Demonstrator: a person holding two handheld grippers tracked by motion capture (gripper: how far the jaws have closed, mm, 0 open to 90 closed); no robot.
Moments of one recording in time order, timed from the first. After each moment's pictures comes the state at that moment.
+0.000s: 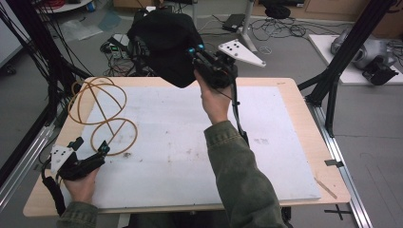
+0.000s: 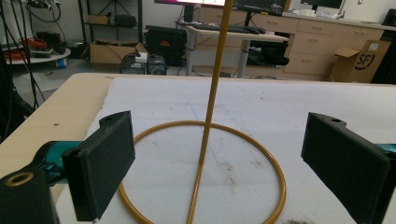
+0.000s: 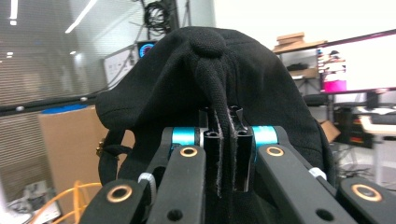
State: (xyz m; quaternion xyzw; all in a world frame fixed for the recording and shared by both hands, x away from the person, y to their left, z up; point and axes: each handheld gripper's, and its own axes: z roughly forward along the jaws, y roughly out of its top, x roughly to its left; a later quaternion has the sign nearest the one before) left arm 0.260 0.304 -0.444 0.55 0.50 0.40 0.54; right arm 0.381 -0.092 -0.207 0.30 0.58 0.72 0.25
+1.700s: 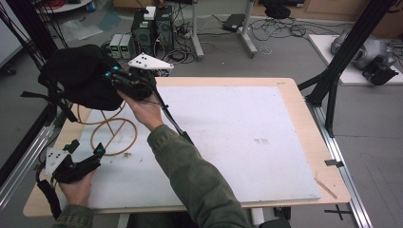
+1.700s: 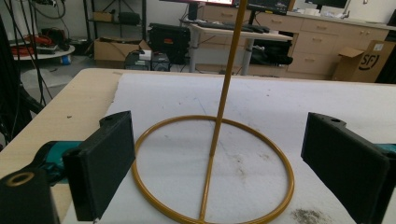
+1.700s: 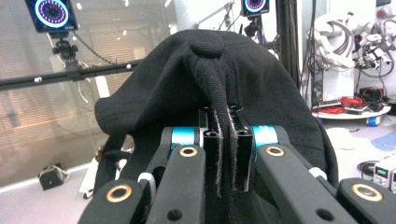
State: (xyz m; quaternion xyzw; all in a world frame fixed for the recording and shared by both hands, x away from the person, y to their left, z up) left arm 0.253 0.314 -0.446 0.54 0.51 0.40 0.54; right arm 0.403 0.078 -0.262 0.19 0.66 0.73 0.08
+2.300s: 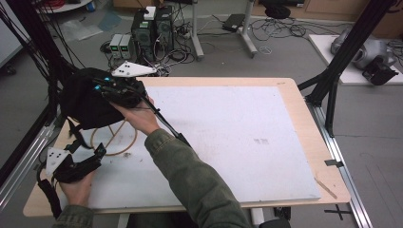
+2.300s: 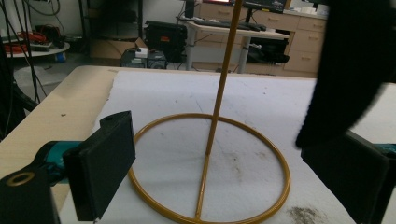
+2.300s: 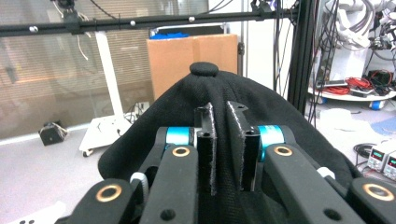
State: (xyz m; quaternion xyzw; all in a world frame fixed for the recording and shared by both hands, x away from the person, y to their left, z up) left arm 0.254 0.314 -0.447 0.55 0.51 0.39 0.54; right arm 0.395 0.103 -0.275 0.16 0.71 0.67 0.09
